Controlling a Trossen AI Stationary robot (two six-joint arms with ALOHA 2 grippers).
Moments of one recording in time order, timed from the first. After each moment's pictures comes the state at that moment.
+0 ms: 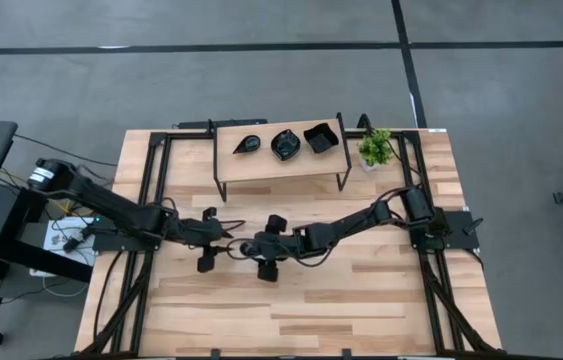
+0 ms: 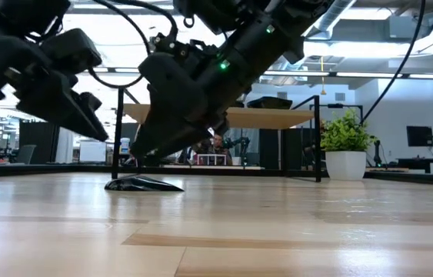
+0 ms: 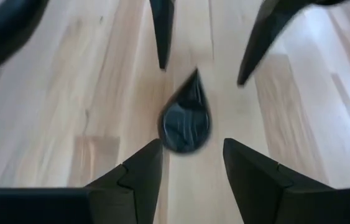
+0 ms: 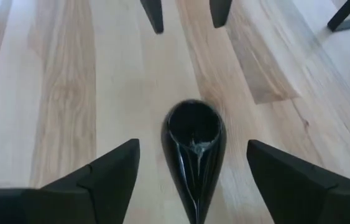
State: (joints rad) left arm -0.33 1.09 0.30 0.11 -0.22 -0.20; right arm 0.21 2.10 1.38 -0.03 0.26 0.28
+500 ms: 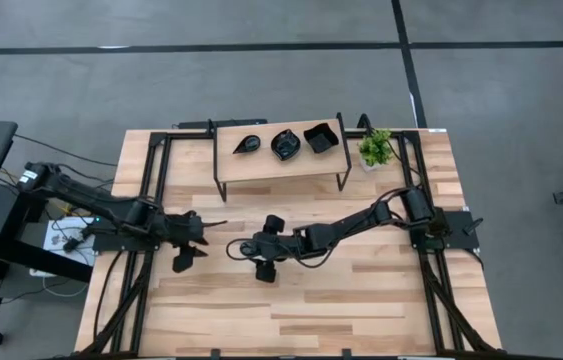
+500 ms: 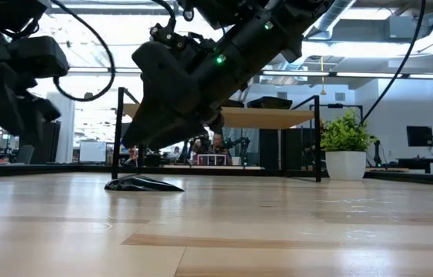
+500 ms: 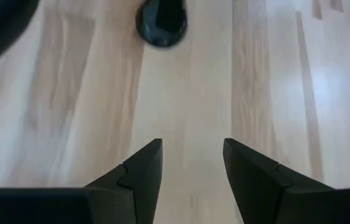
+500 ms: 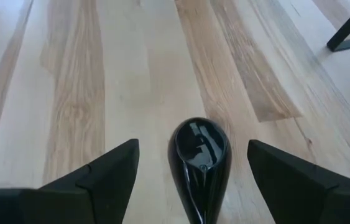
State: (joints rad) left arm -0.33 0.75 0.30 -0.41 -0.01 -0.42; right arm 0.21 2.10 1.38 0.03 0.26 0.27
